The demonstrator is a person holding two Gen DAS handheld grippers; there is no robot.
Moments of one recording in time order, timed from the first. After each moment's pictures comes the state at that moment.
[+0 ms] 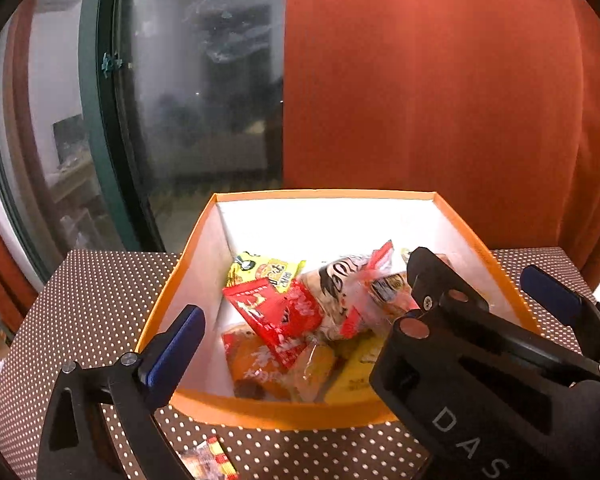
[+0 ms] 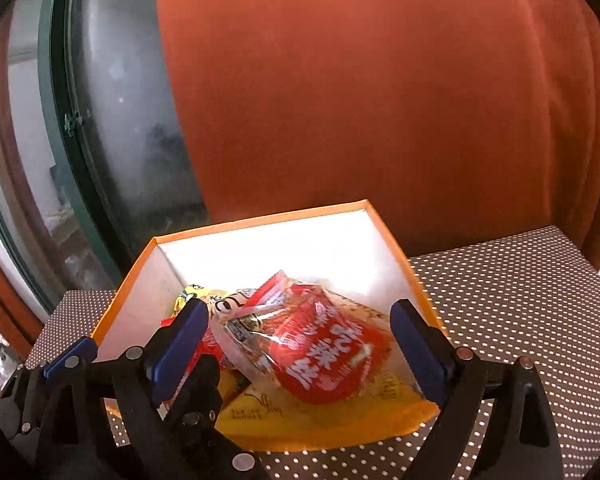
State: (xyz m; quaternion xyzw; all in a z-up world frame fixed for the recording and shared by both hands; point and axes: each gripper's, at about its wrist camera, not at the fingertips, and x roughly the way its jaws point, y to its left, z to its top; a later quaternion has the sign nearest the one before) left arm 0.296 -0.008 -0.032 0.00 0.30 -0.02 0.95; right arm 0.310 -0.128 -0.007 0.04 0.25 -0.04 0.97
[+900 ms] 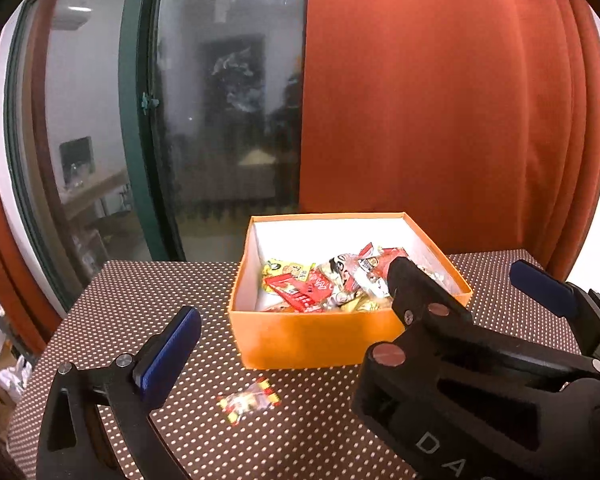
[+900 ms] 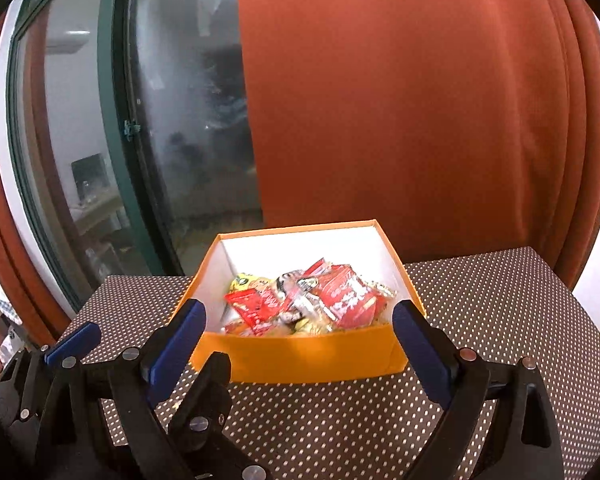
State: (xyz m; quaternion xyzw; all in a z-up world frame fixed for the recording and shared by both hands) left arm 0.149 0.026 0.022 0.01 0.25 -0.02 0.97; right arm 0.183 -0.079 0.041 0.00 0.22 -0.01 0.98
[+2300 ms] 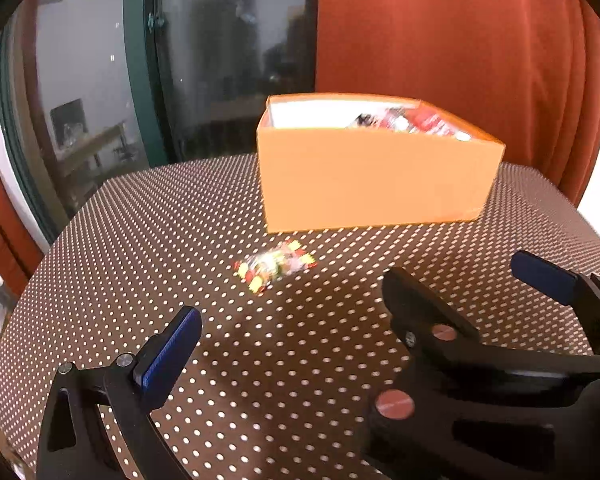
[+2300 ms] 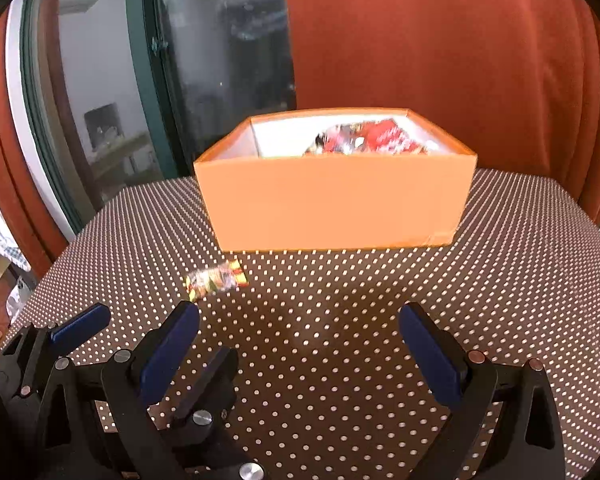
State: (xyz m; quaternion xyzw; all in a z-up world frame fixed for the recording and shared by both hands) left arm 0.123 0.064 -0.115 0.02 0.35 -0.03 0.94; right arm 0.155 -0.047 -0.095 -0.01 0.31 0.02 0.95
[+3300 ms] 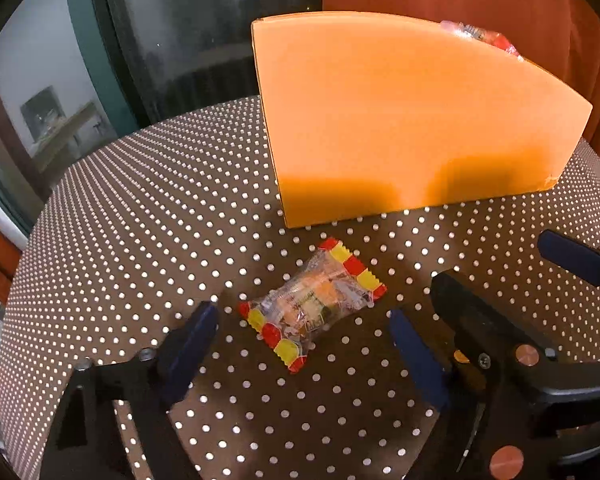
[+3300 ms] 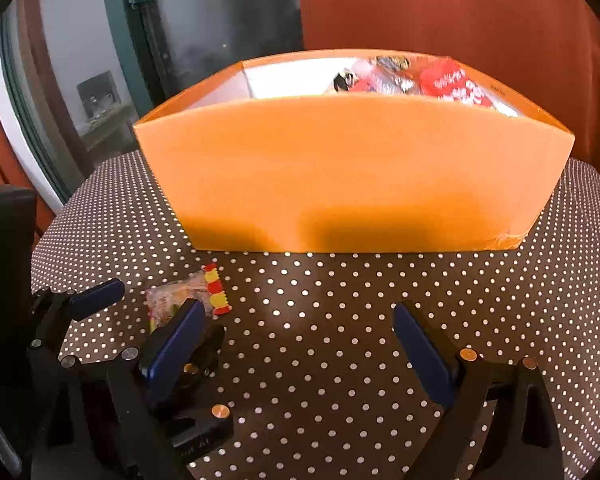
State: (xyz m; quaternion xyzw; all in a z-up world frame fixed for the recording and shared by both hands) left arm 0.268 0.080 -0.171 0.06 0.44 -0.05 0.89; right arm 0.266 -0.037 -0.140 -0.01 0.39 0.03 0.92
